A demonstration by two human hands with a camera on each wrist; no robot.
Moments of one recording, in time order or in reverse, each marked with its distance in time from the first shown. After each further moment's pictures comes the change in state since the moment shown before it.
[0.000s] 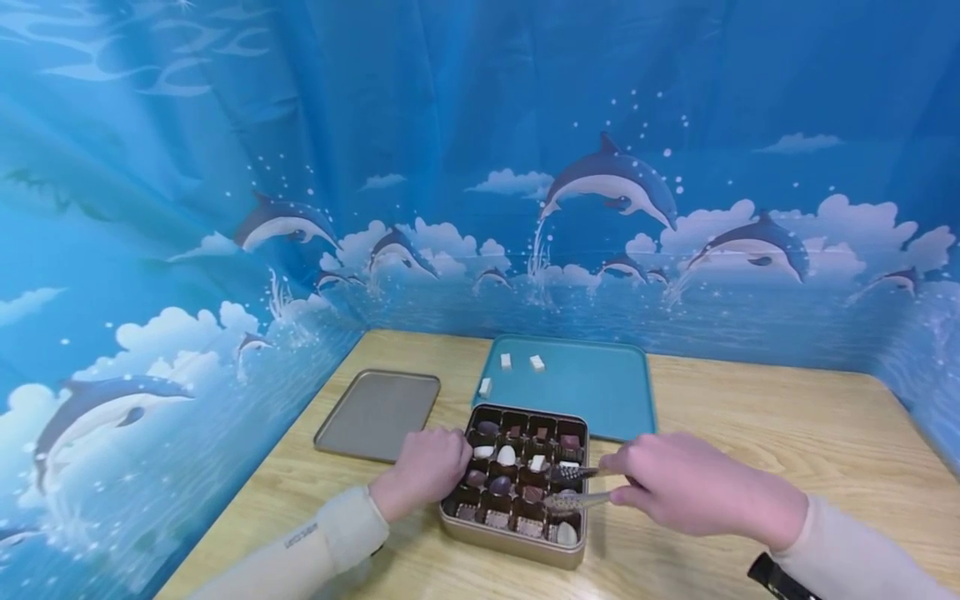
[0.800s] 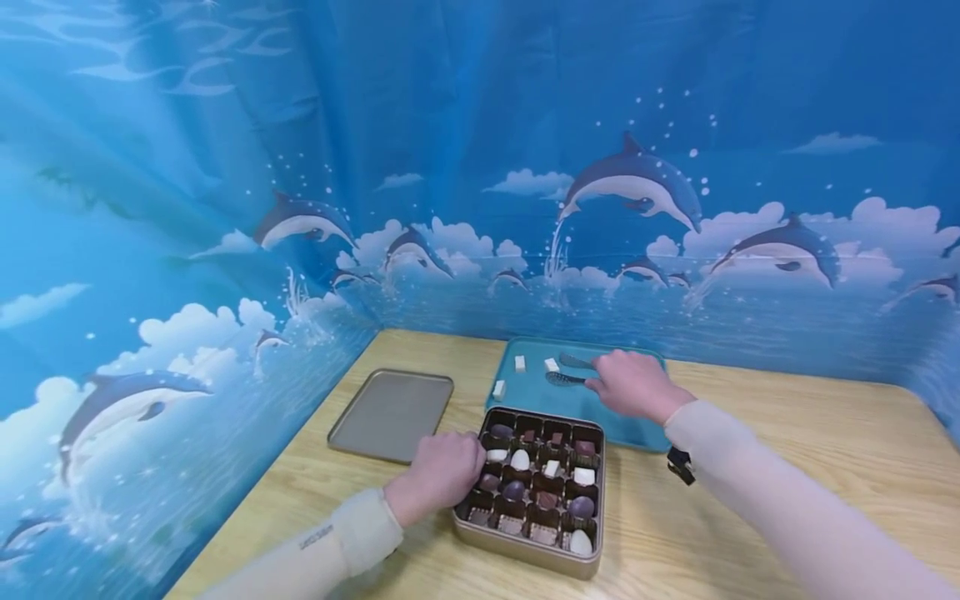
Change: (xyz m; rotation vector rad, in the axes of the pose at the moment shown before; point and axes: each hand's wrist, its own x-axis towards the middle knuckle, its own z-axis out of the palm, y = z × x) left_hand -0.003 0.001 0.002 0.094 0.037 0.038; right_hand 0.129 0.077 0.004 -0.128 0.166 0.263
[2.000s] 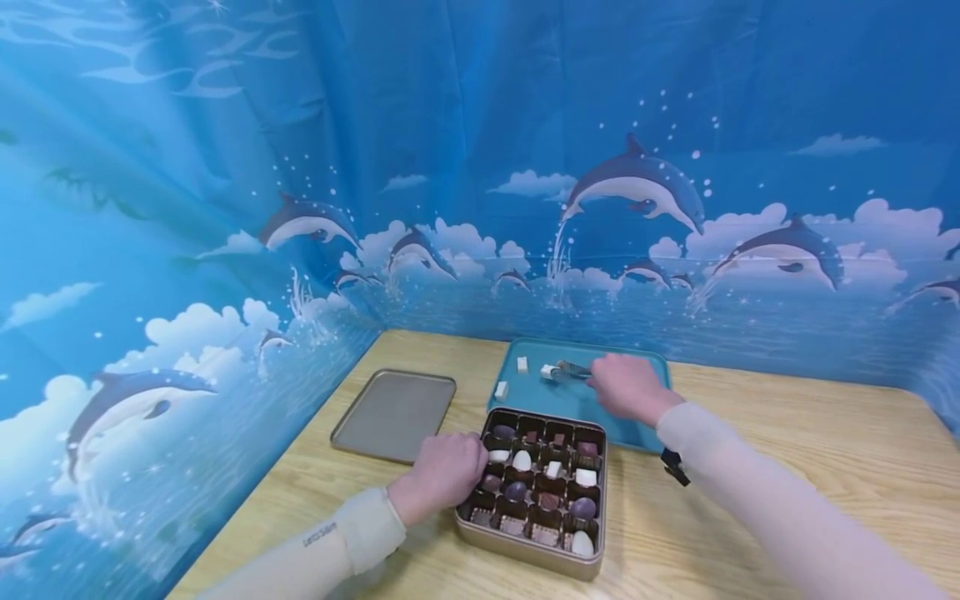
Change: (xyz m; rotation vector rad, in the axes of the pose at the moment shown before) left_hand -0.002 0.001 0.002 0.037 -0.003 0.015; right_hand 0.009 0.000 0.015 -0.020 0.043 -0.018
